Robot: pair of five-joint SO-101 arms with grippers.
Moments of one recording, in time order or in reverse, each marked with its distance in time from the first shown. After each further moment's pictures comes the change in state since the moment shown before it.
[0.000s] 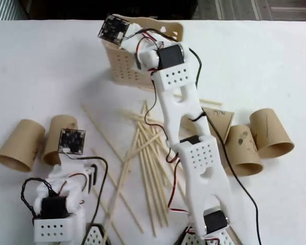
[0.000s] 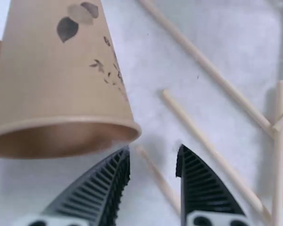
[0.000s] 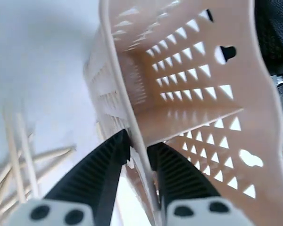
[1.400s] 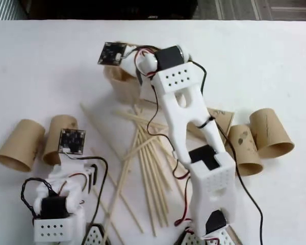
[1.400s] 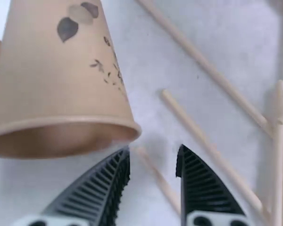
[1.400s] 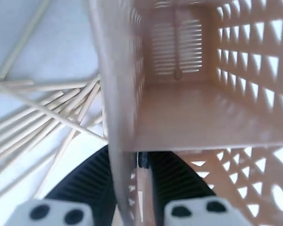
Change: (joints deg) left arm 0.0 0.0 0.0 0.0 0.0; right arm -1.7 -25.8 36.9 8.6 4.4
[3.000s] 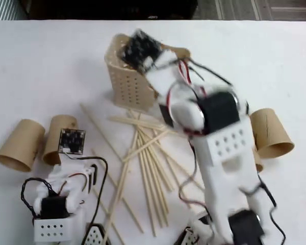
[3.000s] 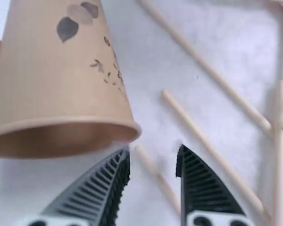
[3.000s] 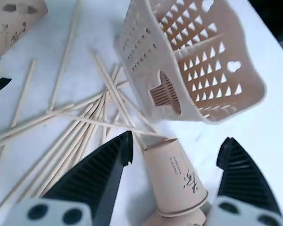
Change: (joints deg) left arm 0.0 0.0 0.0 0.0 0.0; right arm -2.0 -46.8 28.9 0.2 -24.0
